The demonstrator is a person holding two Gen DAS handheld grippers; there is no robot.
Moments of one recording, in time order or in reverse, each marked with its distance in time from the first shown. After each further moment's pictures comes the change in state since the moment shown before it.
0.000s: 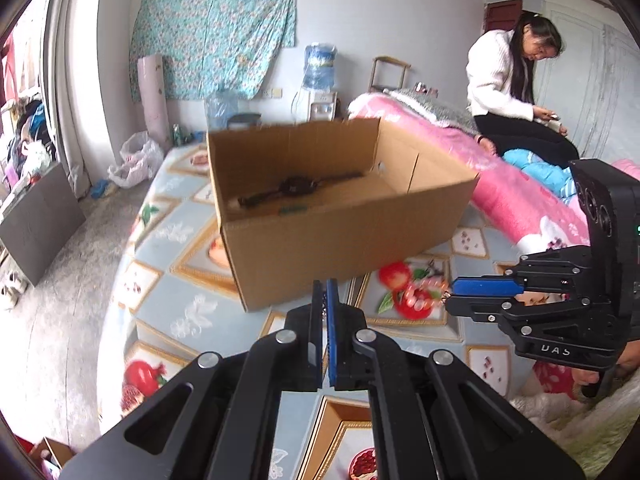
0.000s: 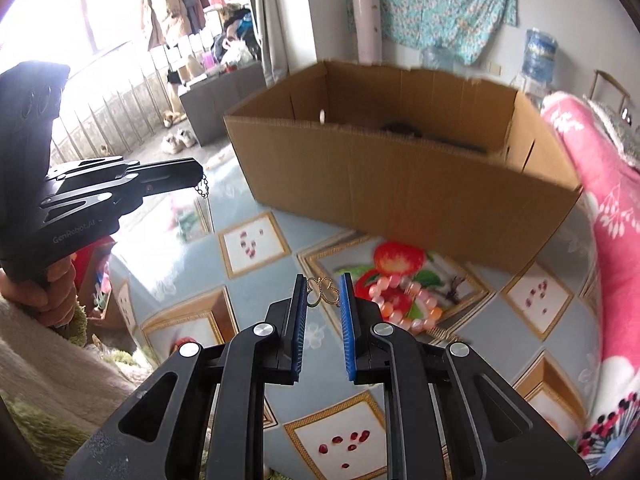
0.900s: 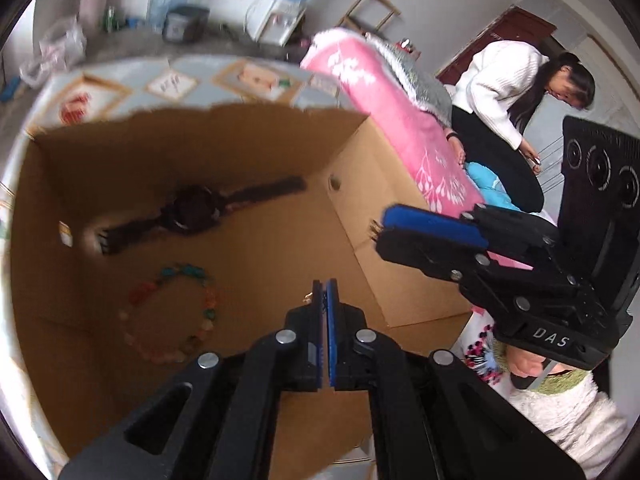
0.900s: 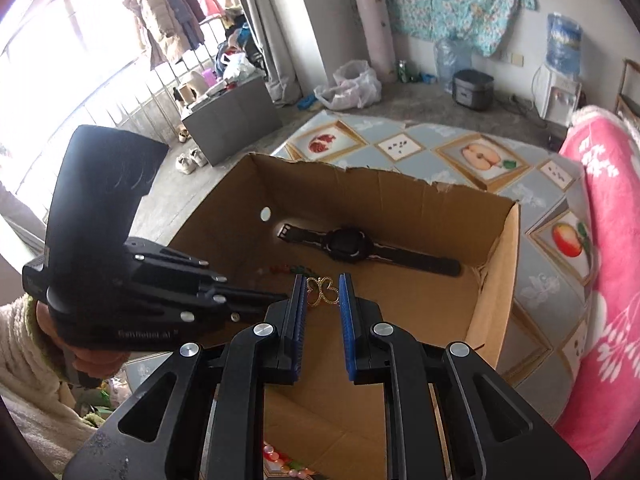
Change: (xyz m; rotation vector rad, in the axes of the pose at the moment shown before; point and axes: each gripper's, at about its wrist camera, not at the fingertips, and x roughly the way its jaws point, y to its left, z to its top) left arm 0.193 0.012 0.146 -0.289 0.414 -0.397; right arm 0.077 -0.128 0.172 0.051 0.099 0.151
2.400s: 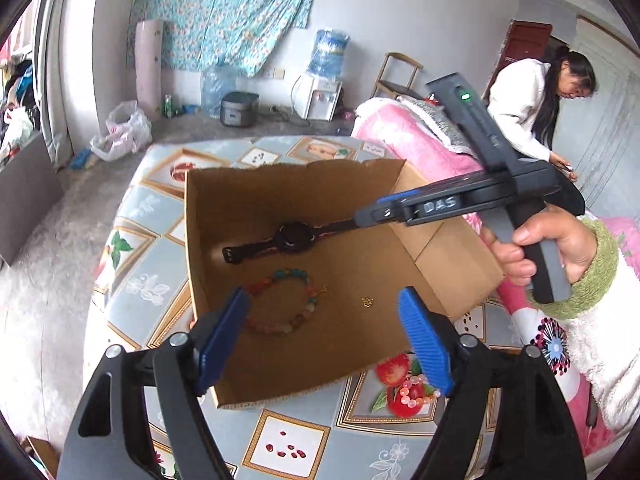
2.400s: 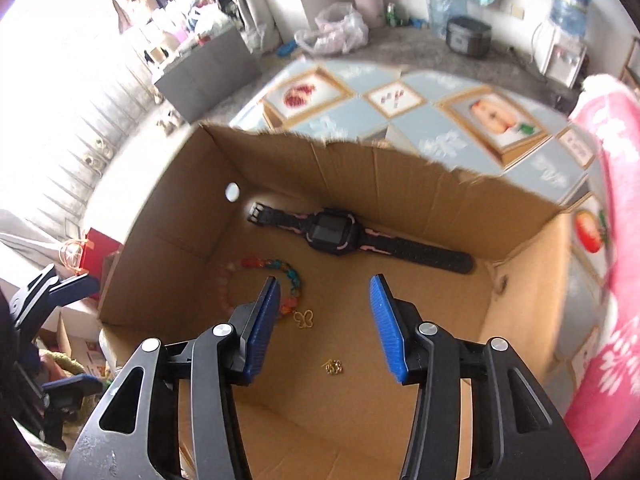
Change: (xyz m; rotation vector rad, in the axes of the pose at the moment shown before) left arm -0.104 -0.007 -0.089 0.162 -0.343 0.305; right arm 0.027 0.007 0.029 0.027 0.153 -0.057
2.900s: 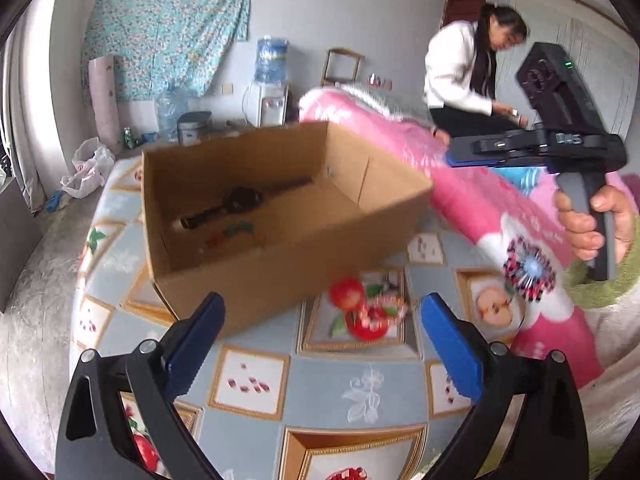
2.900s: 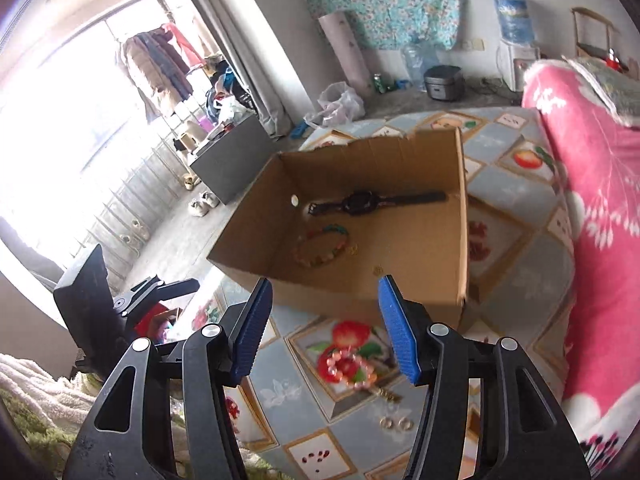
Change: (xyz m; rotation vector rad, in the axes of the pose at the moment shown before) left arm -0.023 -0.039 -0.084 0.188 0.009 -0.075; right arm -0.117 0.005 -0.157 0.182 -0.286 0.114
